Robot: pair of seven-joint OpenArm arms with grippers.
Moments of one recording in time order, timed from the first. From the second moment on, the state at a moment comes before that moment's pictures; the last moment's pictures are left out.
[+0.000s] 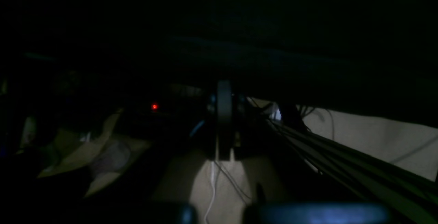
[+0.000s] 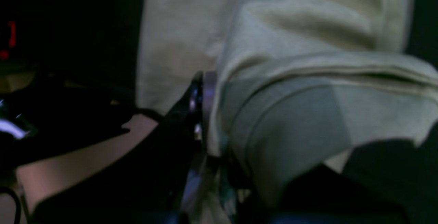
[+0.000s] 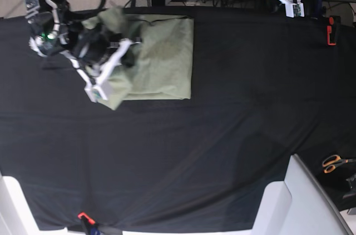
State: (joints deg) left arm 41.9 -10.6 -14.5 85.3 -17.8 -7.5 9.3; right arm -14.8 12.2 -12.0 106.5 33.2 4.0 -58.5
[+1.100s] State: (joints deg) left arm 41.8 -10.9 -14.8 83.0 -17.8 -7.5 9.3; right arm -8.0 2.9 -13.2 90.9 33.4 4.1 -58.0
